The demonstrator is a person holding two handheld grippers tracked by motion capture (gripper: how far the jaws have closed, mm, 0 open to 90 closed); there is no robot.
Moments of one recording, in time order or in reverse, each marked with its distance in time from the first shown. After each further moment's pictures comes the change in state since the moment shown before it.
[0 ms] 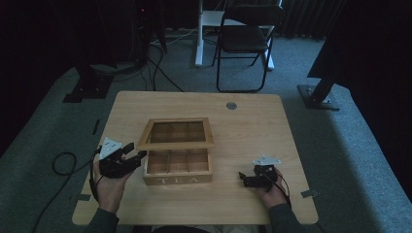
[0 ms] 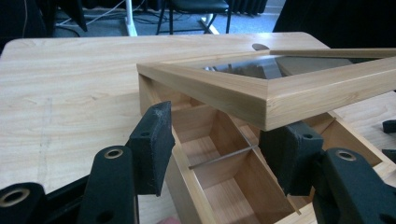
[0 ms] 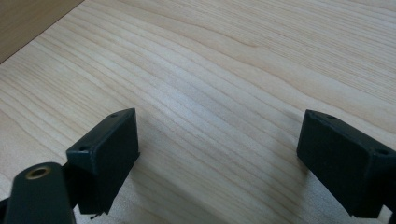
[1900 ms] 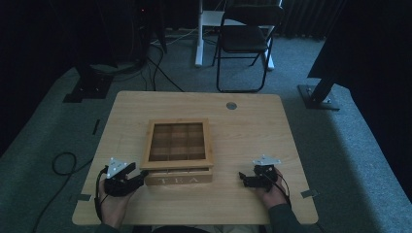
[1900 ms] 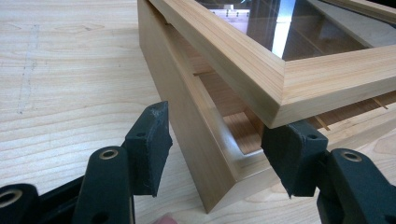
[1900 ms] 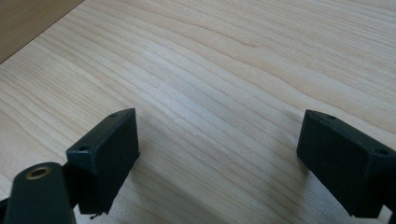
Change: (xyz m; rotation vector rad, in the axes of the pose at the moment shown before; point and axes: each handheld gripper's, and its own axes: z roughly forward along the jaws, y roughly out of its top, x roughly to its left) left arm -0.001 -0.062 0.006 0.095 0.027 -0.020; right arm 0.000 0.000 0.000 0.001 0.001 0.002
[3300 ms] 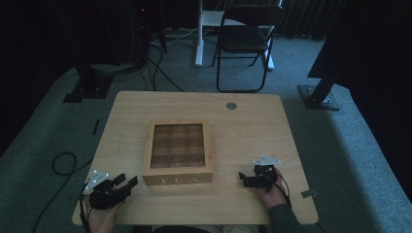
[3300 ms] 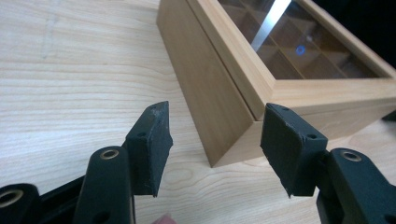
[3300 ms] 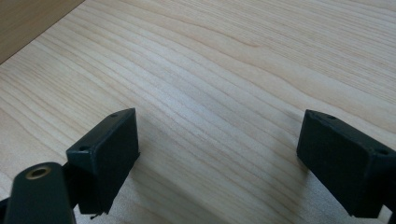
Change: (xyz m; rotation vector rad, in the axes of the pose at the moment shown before) left arm 0.026 -0.030 -0.032 -0.035 -0.043 -0.179; right arm 0.000 0.000 0.000 -0.001 0.001 -0.002
